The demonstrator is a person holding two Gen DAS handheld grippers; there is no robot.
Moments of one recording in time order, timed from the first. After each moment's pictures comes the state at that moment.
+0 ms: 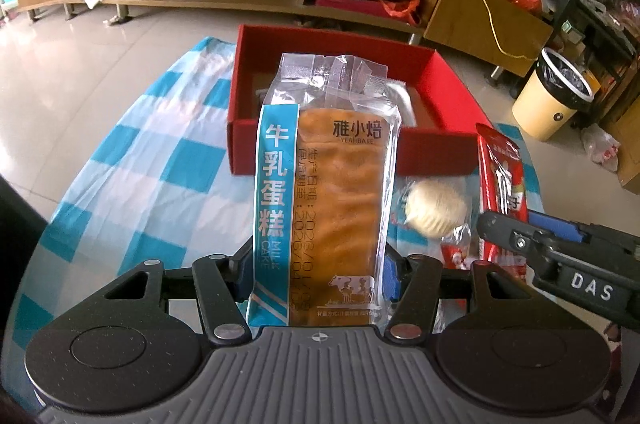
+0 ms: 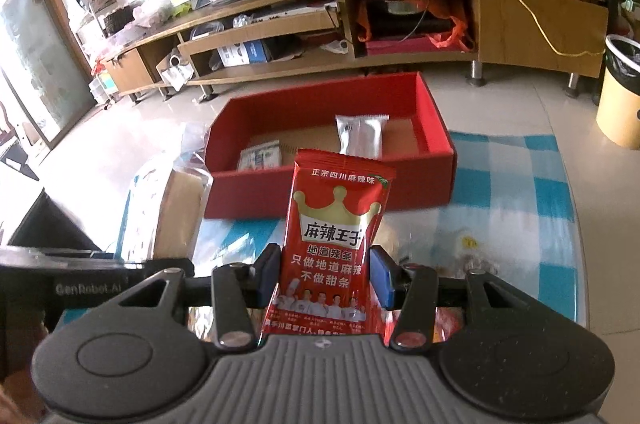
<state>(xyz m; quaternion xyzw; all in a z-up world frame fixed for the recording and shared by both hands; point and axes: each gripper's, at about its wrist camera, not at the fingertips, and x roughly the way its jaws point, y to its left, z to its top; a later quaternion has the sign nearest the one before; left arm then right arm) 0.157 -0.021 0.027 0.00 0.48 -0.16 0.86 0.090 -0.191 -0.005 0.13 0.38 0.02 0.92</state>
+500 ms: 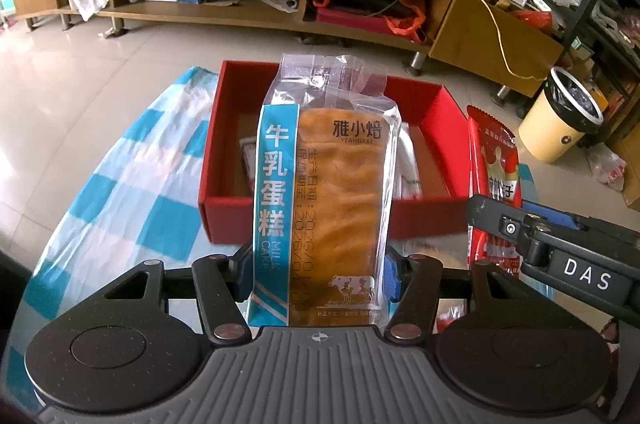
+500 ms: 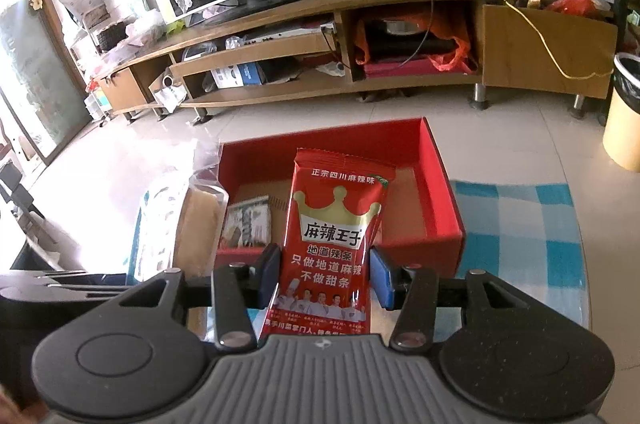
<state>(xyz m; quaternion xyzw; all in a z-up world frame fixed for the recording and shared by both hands) 0.212 -0.049 0.031 0.00 0.47 -0.15 0.87 0.153 -0.205 0.009 0.13 0.36 0.02 0.92</state>
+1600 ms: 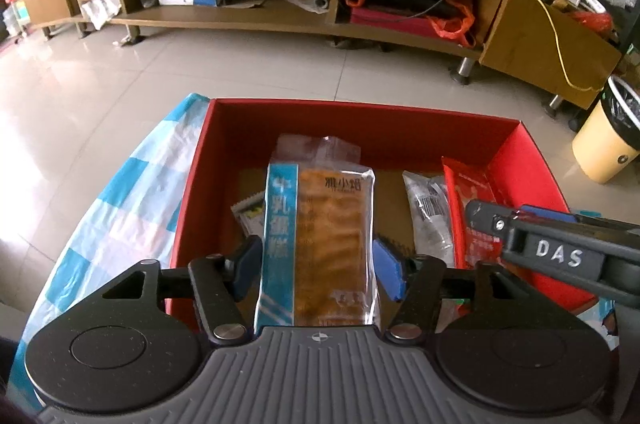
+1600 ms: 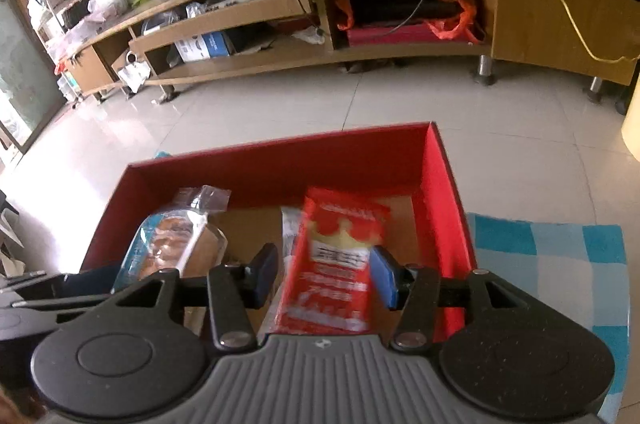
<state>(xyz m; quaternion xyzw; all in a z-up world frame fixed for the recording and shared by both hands) 0.307 -0.082 -0.006 0.02 0.47 -0.09 0.88 0.282 -0.237 -0.041 0.13 0.42 0.01 0.90</state>
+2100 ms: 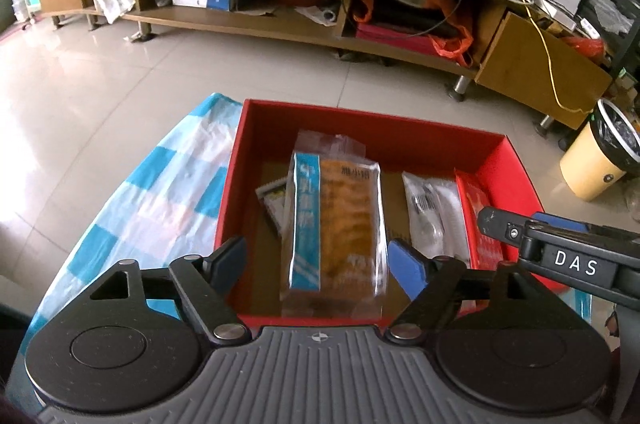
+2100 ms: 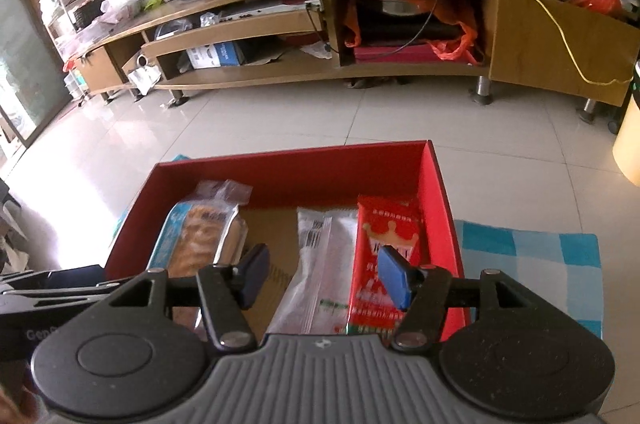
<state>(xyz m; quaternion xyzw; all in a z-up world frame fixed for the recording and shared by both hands) 0.279 -0.057 0.019 -0.01 0.47 -0.09 0.88 0.250 -0.223 -0.013 0.11 0.40 0.01 0.91</state>
